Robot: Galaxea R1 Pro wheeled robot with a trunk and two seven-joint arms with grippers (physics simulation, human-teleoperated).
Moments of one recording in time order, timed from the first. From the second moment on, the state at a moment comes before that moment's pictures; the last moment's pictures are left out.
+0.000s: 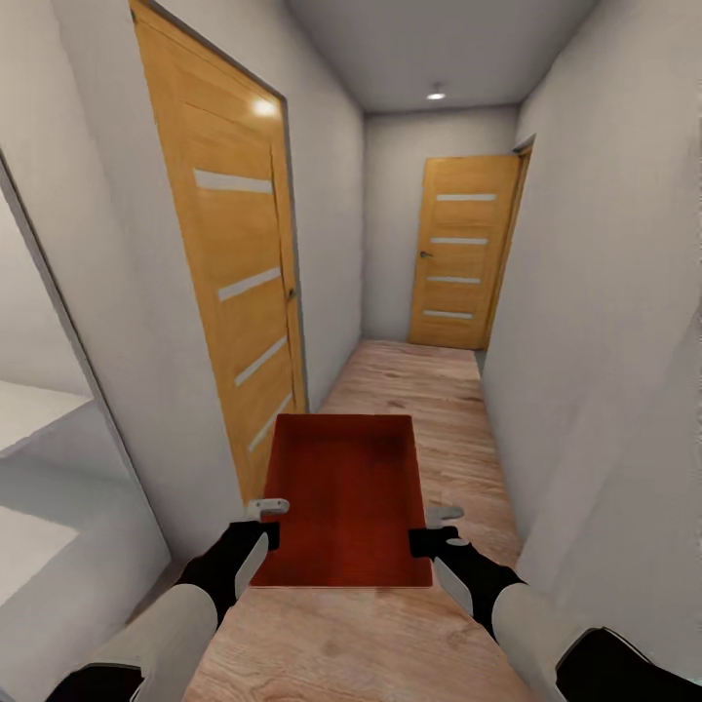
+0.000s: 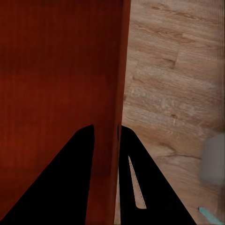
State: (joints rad) left arm -0.74 -0.11 -0.02 -0.44 0.08 0.40 0.29; right arm -0.79 0.05 0.57 -0.22 -0.51 0.07 -0.12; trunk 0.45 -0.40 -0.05
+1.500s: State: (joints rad) left arm -0.74 -0.11 -0.02 -0.43 0.08 0.40 0.28; right arm -0.79 0.06 0.57 -0.21 -0.51 0.07 -0.12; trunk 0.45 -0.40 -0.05
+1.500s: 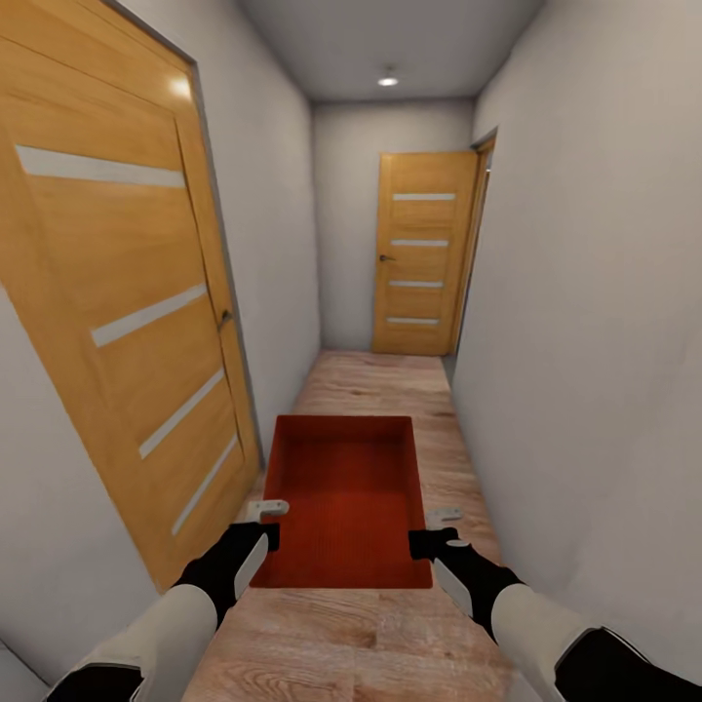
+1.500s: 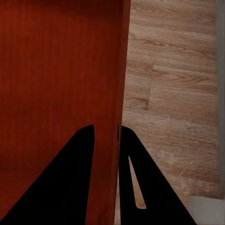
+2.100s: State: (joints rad) left arm -0.74 -0.11 -0.02 -0.43 0.08 0.40 0.28; right arm -0.79 0.06 0.57 -0.21 -0.51 0.07 -0.12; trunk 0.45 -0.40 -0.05
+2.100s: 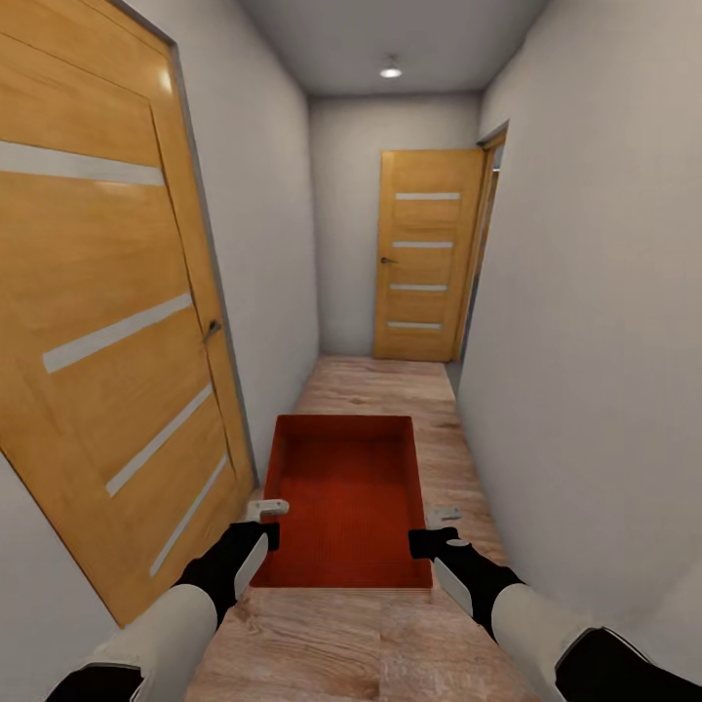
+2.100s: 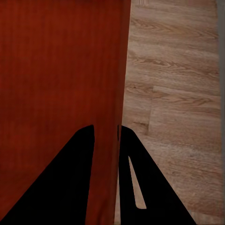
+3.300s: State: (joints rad) left arm -0.74 -0.11 -0.02 -0.43 0.08 0.40 0.28; right arm -0.79 0.06 0.57 -0.21 -0.51 0.07 -0.12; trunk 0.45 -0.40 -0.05
